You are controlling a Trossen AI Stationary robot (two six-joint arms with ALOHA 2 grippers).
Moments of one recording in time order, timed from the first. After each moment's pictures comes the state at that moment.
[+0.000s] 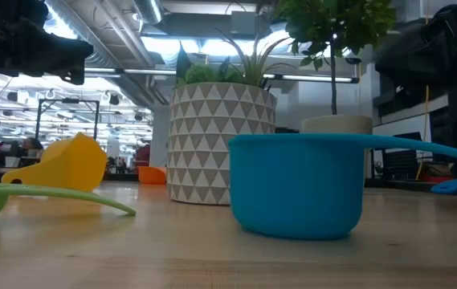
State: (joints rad) left arm 0.00 0.00 0.01 0.09 0.12 0.06; right arm 0.00 0.10 0.01 0.13 0.00 0.12
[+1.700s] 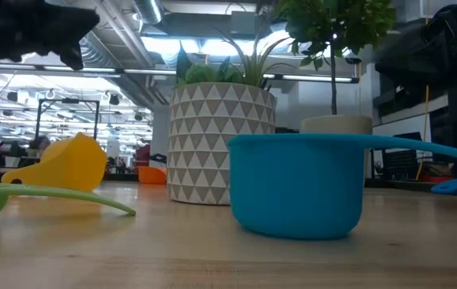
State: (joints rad) left arm 0.00 0.01 0.01 0.37 -0.04 -0.09; right arm 0.00 0.10 0.01 0.13 0.00 0.12
